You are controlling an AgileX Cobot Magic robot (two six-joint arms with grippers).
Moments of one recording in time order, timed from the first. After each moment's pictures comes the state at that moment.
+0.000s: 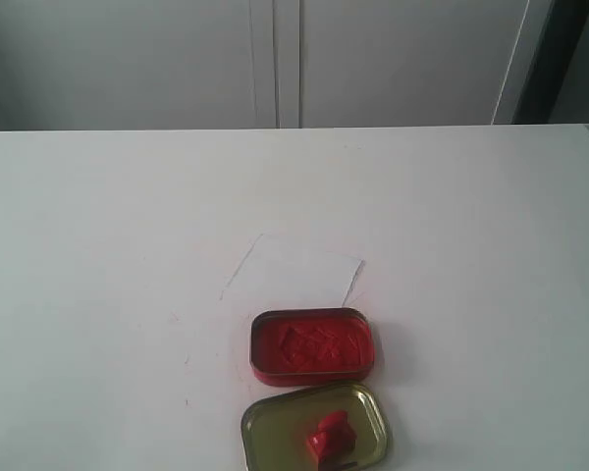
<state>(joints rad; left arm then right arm) -0.07 0.00 0.02 -0.06 0.52 0.08 0.12 0.01 -0.01 -0.05 0.36 0.04</state>
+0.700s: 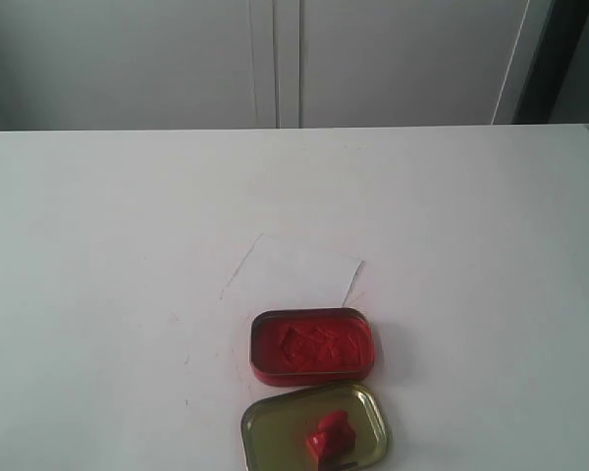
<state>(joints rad) -0.07 0.00 0.02 -0.06 0.52 0.08 0.12 0.01 -0.01 -0.05 -0.02 0.04</state>
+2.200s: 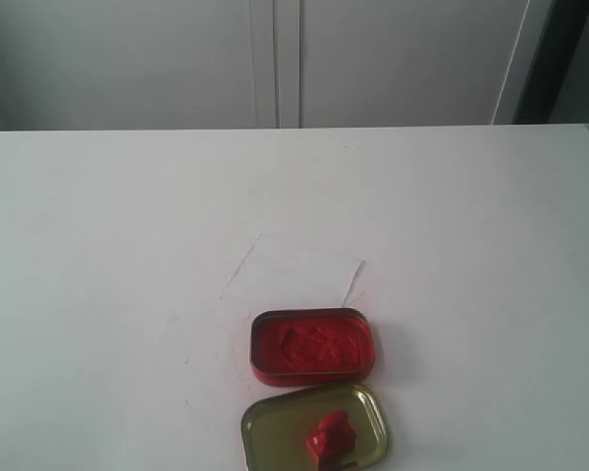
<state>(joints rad) -0.07 0.00 0.02 -0.06 0.52 0.08 0.12 0.01 -0.11 -0.05 0.01 0.04</state>
